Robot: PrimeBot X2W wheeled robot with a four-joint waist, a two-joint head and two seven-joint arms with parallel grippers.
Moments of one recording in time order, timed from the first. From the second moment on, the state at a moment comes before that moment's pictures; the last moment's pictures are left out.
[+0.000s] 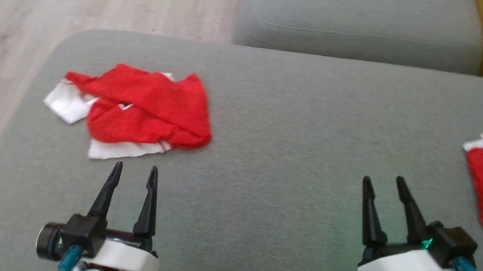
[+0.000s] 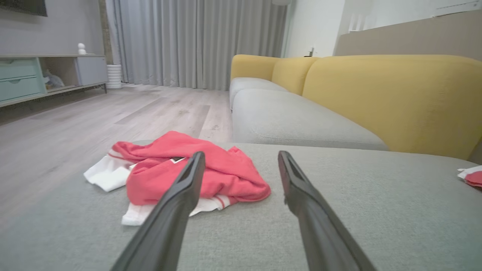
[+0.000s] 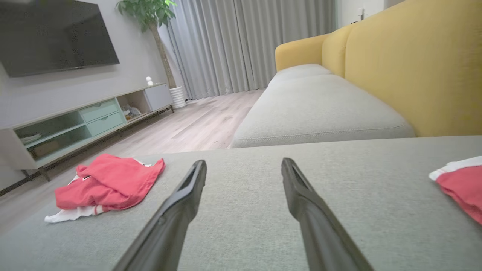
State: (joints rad) left arm -0.04 0.05 -0.19 0.26 -0.18 -0.02 -0.26; right arm -0.02 -0.05 0.12 0.25 0.21 0.13 -0.25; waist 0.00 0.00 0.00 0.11
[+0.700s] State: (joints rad) left arm 0.01 0.05 -0.20 0.28 -0.17 -0.03 -0.26; right arm 0.00 -0.05 0.21 0.27 0.26 0.13 -0.25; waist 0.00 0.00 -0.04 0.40
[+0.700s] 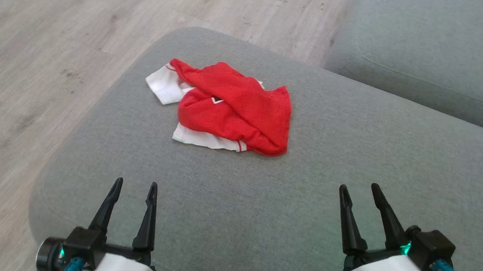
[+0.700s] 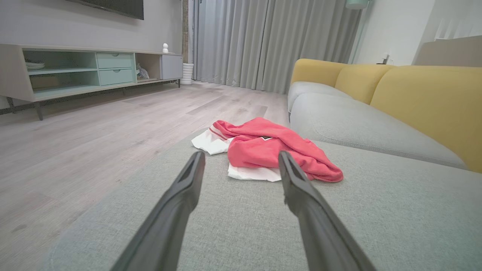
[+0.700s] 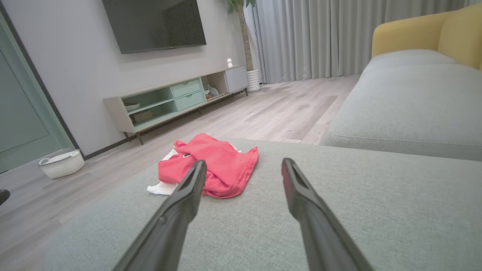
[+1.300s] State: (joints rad) left arm -0.35 0.08 -0.27 0.43 -0.14 -0.10 -0.14; right arm -0.13 -0.05 0.21 0.23 0.20 0.13 -0.25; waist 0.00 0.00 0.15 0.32
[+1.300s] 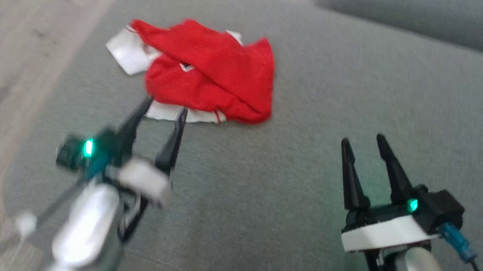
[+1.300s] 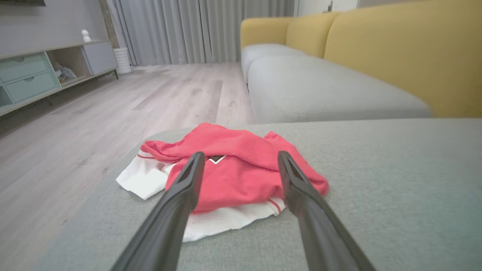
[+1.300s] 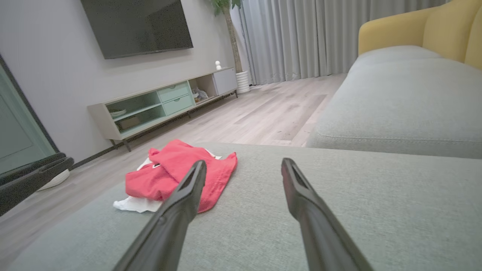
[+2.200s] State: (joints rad) left arm -0.94 0.31 -0.67 0.83 -0.49 -0.13 0.03; right arm -0.30 -0.05 0.19 0.16 0.19 0.13 -0.25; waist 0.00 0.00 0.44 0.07
